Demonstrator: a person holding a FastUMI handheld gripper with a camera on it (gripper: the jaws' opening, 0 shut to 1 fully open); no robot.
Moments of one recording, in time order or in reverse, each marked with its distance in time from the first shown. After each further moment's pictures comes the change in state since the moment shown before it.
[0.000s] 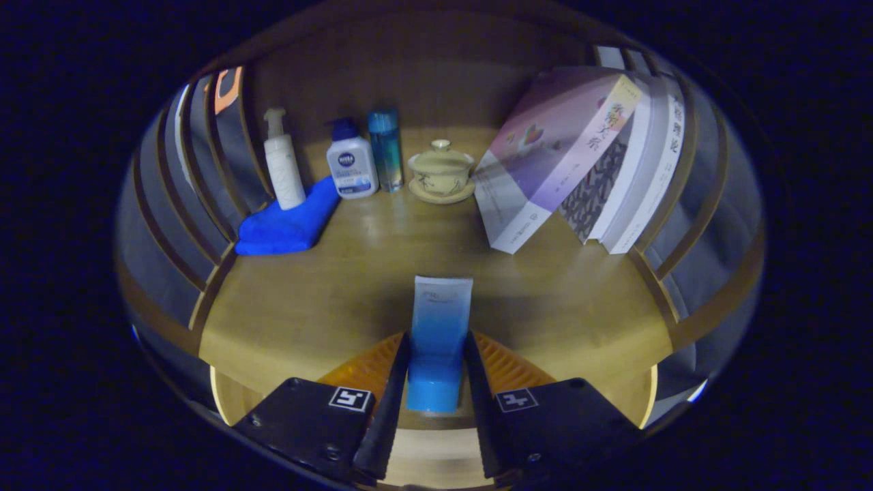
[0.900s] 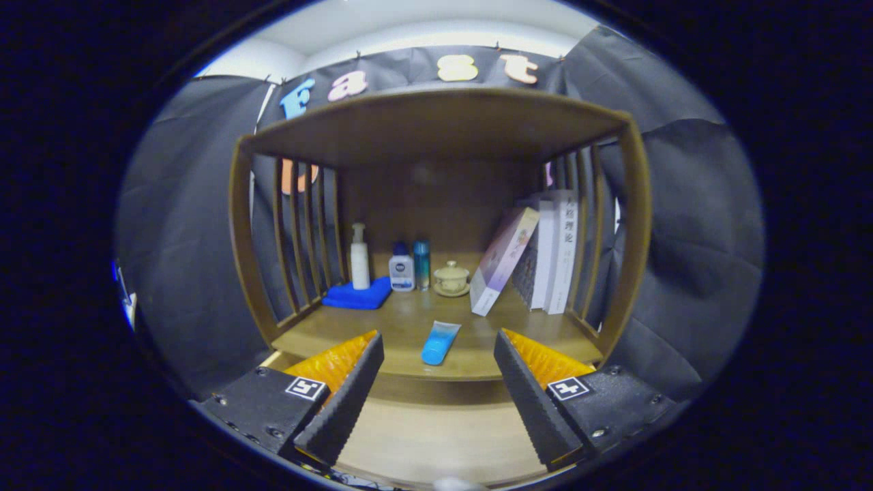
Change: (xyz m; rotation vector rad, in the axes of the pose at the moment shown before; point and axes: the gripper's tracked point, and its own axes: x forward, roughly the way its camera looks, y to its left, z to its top) arm -0.195 -0.017 -0.056 -0.042 -0.613 0.155
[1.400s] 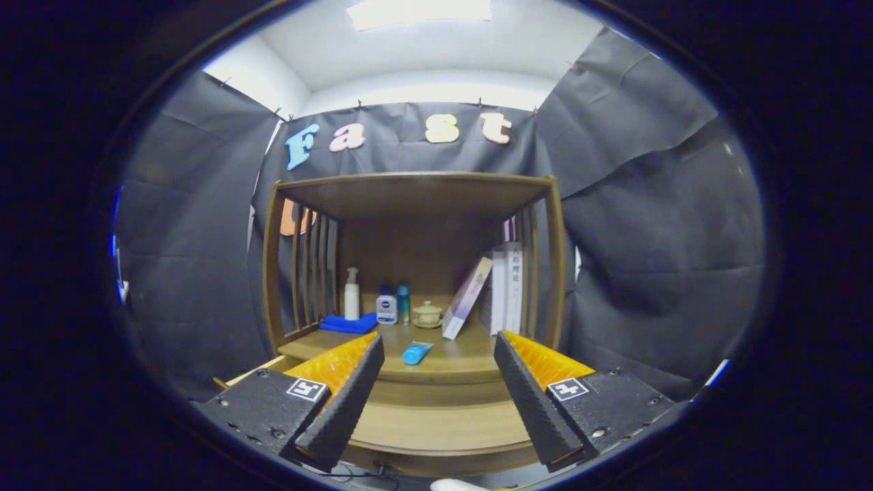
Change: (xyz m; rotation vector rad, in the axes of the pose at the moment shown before) arm -0.109 -0.036 -0.013 -0.070 -0.264 -0.137
